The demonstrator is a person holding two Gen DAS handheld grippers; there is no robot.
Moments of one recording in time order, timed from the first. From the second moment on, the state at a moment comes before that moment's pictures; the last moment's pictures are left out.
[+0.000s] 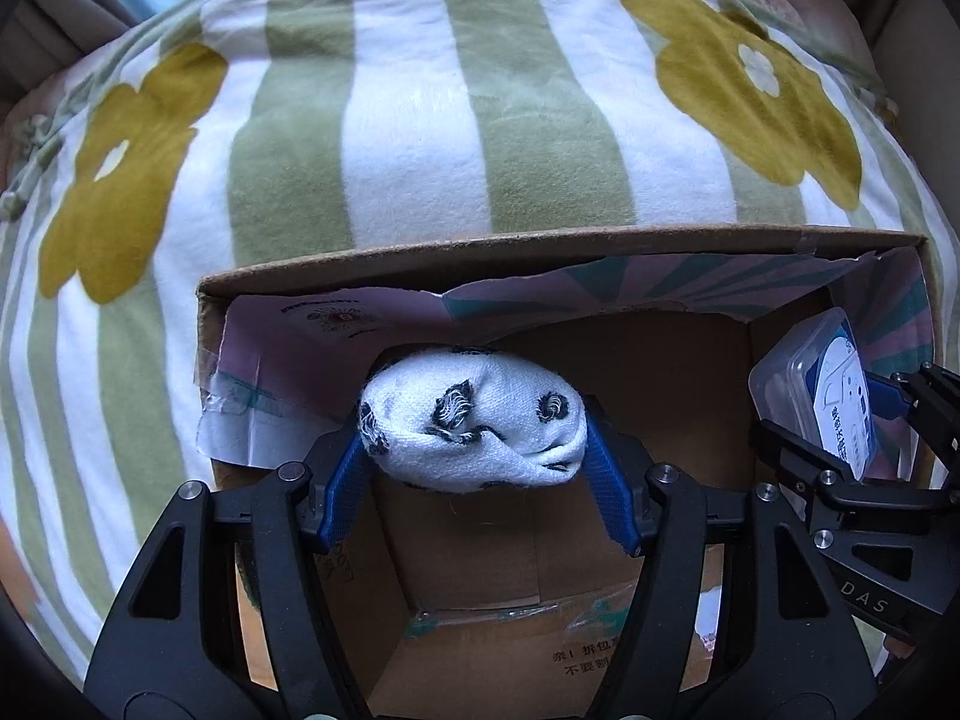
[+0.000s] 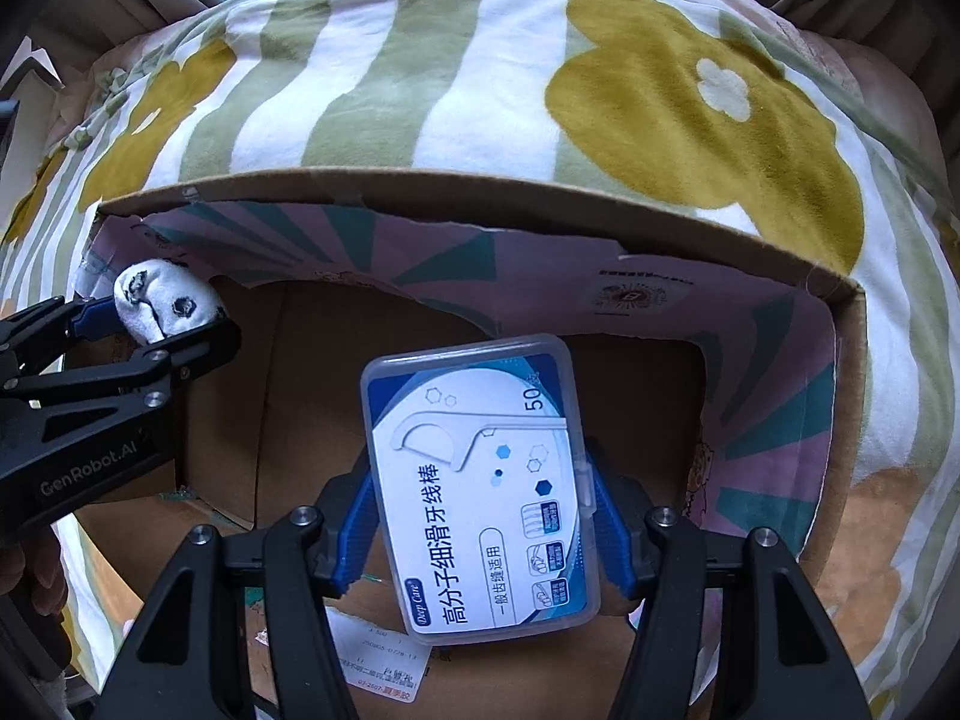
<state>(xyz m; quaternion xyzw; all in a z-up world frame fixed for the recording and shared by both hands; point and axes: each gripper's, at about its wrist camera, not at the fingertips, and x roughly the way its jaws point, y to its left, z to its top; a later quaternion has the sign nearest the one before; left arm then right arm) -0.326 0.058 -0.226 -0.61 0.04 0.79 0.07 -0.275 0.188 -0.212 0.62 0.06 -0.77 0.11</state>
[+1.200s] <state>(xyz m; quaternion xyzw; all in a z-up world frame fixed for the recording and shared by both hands) -0.290 0.052 -0.115 -0.54 0.05 0.83 0.08 -0.224 0.156 -0.114 0.57 0.10 -0.81 0.15</state>
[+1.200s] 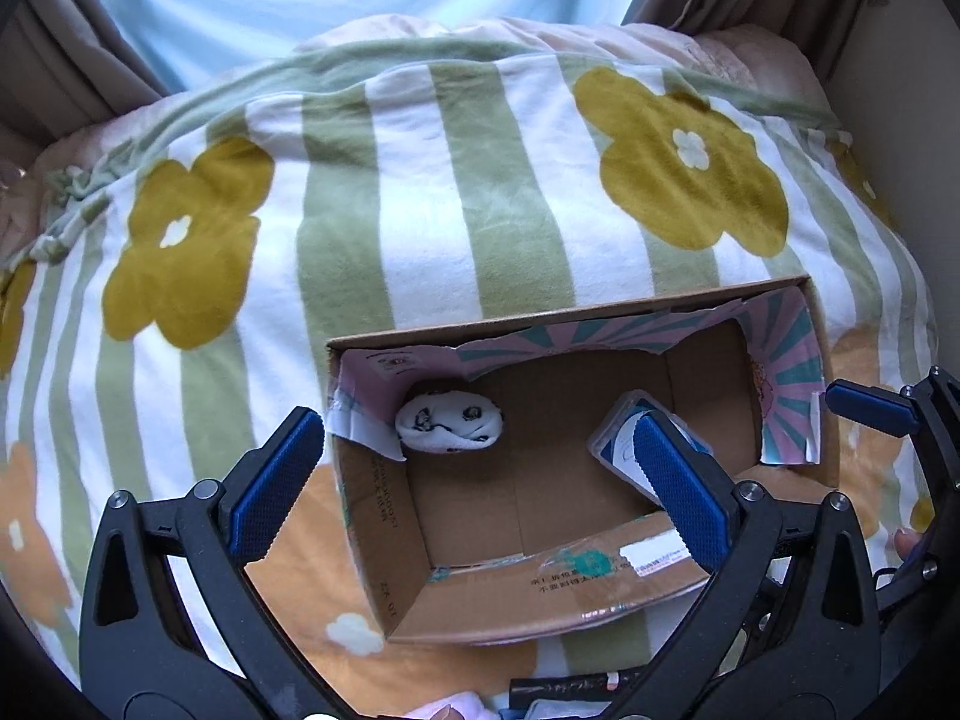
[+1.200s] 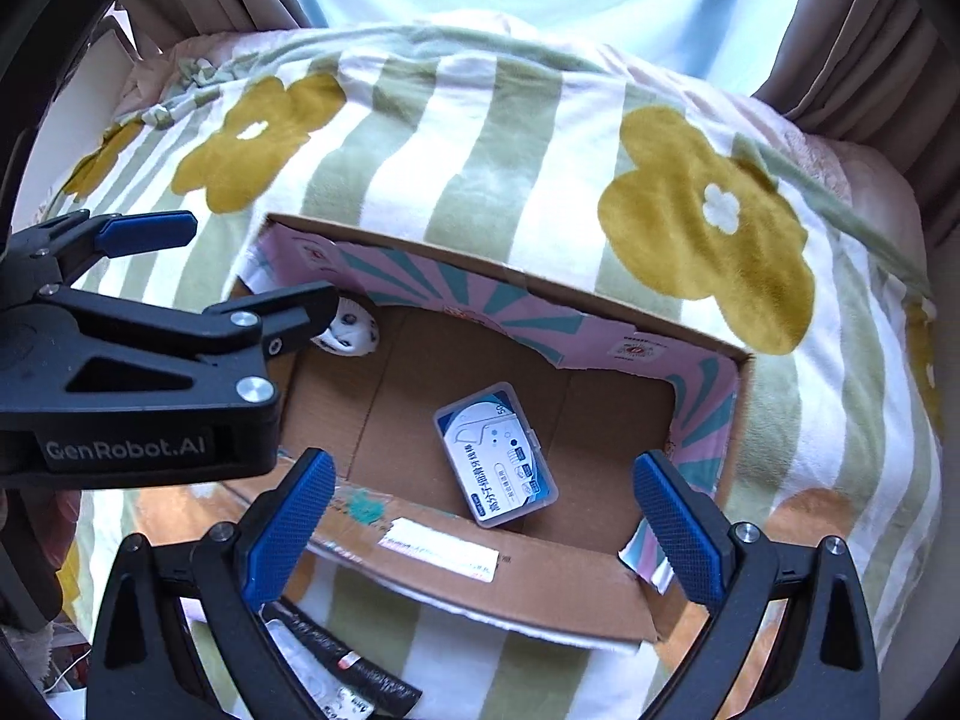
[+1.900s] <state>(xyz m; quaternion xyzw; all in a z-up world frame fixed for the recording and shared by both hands) -0.141 -0.009 0.018 -0.47 0.00 0.88 0.05 -0.105 0.141 0.006 0.50 0.07 -0.85 0.15</state>
